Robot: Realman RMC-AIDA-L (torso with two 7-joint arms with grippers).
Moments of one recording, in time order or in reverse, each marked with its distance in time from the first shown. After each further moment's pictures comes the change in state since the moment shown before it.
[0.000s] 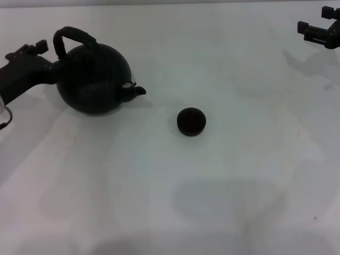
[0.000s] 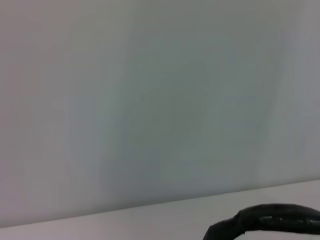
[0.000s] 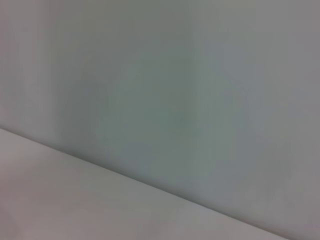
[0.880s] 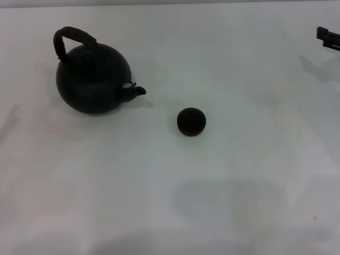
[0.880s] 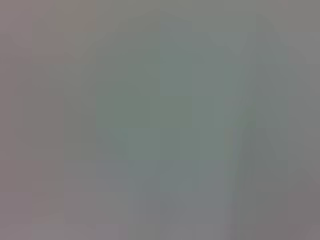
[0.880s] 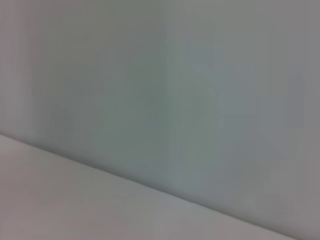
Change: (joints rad) left arm 0.144 0.005 -0.513 -0.467 -0.442 0.767 0.588; right arm -0.090 0.008 0.023 -0.073 0.013 0.008 -0.018
